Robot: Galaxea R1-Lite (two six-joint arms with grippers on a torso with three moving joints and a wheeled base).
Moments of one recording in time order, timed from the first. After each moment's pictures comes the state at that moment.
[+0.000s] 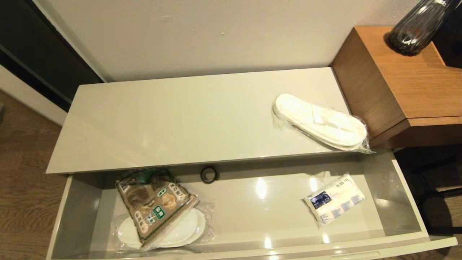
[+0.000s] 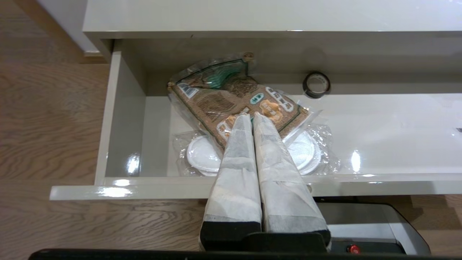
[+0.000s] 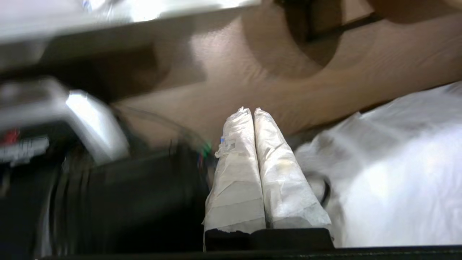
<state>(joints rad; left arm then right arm) 0.00 0.00 0.00 -0.01 0.00 -0.04 0.00 0.00 -0.50 1.01 -0.37 -0.06</state>
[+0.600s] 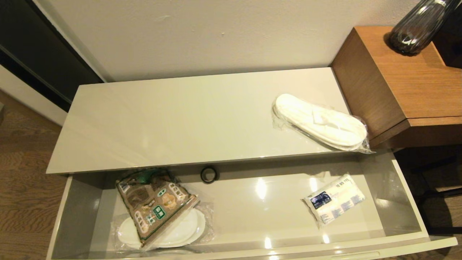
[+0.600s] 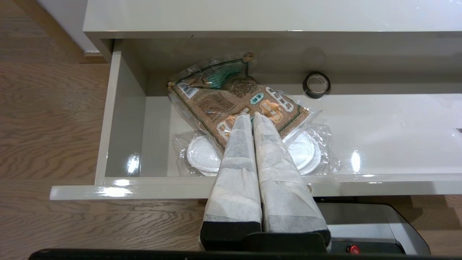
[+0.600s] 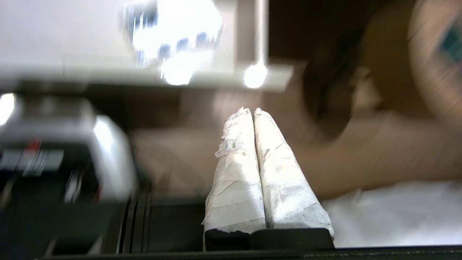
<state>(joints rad) 0.00 0.00 0.00 -0.01 0.00 -0.04 0.00 0.00 -0.60 0.82 -0.18 -0.30</state>
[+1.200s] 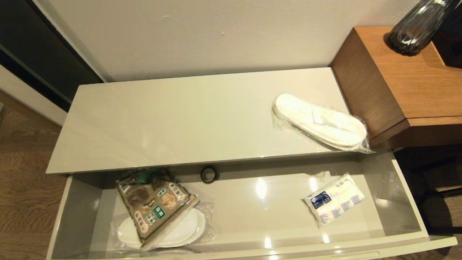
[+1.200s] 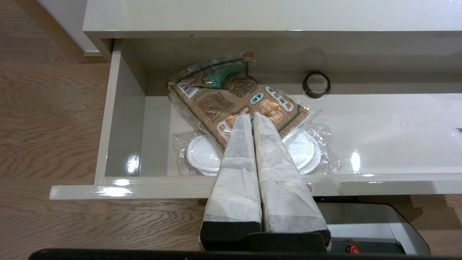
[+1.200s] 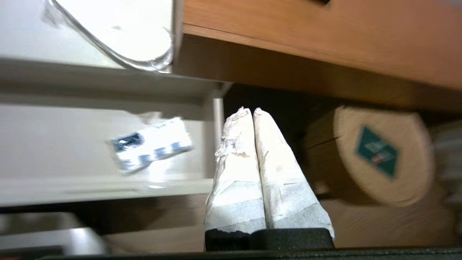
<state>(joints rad) 0.00 0.00 0.00 -0.01 0.00 -0.04 -0.01 0.27 -0.93 0.62 -0.18 -0.30</state>
